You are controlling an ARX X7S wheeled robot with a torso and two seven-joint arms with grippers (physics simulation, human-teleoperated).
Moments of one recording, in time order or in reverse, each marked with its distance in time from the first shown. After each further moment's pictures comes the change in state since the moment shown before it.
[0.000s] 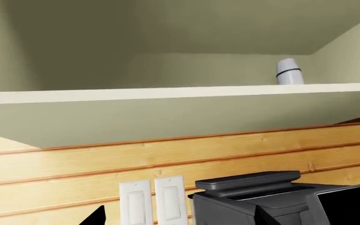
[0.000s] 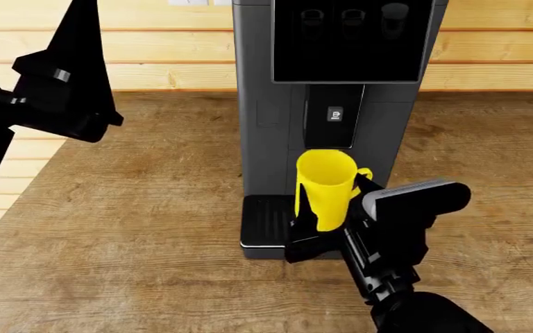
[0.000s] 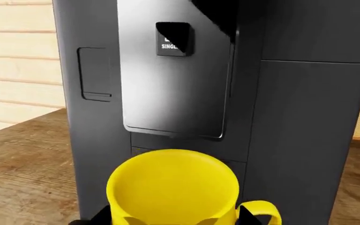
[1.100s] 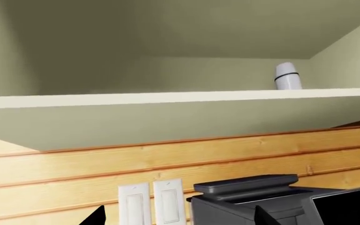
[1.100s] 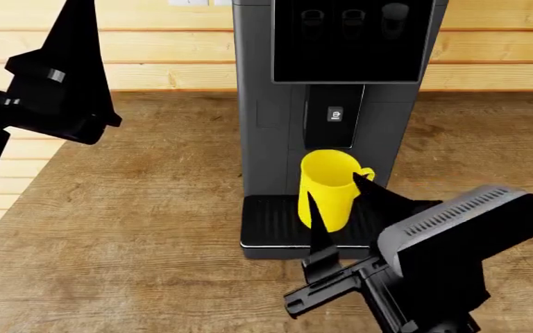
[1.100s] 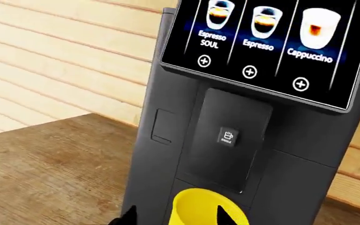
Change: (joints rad) left arm -0.003 -0.015 0.001 0.013 -0.030 0.013 -0.026; right arm 0.584 0.529 -0.661 -0.330 0.592 -0.249 0.679
